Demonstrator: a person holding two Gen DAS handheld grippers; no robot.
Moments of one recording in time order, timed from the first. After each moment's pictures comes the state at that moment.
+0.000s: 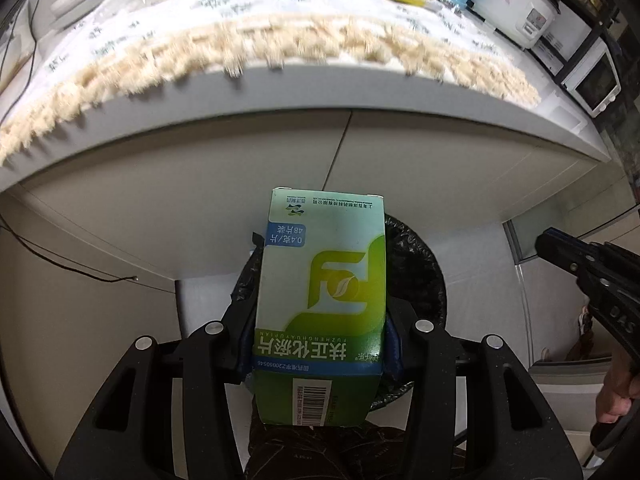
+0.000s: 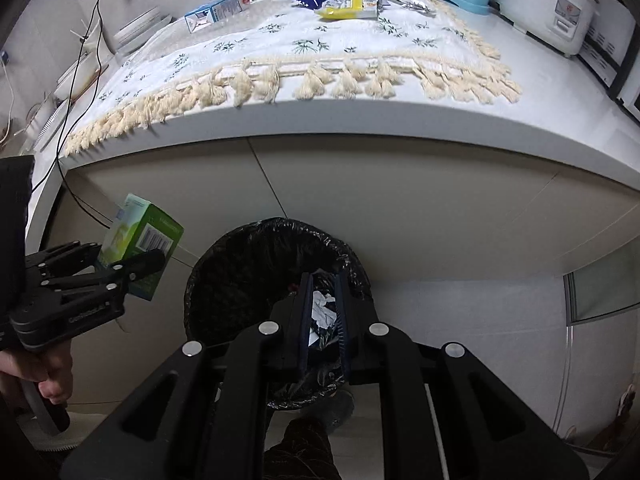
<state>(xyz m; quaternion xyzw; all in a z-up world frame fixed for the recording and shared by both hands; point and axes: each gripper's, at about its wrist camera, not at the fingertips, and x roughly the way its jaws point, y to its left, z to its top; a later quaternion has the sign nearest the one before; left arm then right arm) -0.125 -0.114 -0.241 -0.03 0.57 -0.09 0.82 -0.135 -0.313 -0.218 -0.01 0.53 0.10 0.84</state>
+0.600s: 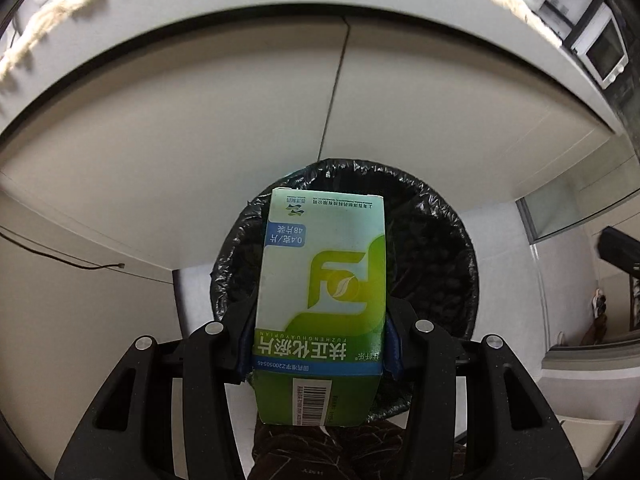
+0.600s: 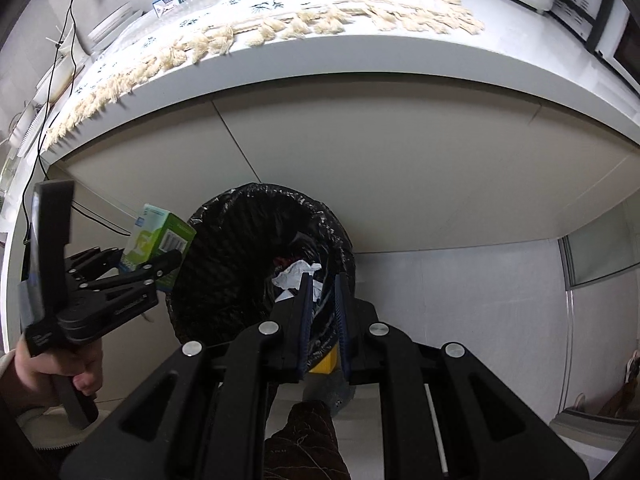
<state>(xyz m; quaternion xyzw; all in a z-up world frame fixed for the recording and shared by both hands) -0.130 -0.129 -0.308 0.00 0.59 -0.09 0.81 -0.158 -0.336 -0.245 0.01 0.56 0.06 0.83</state>
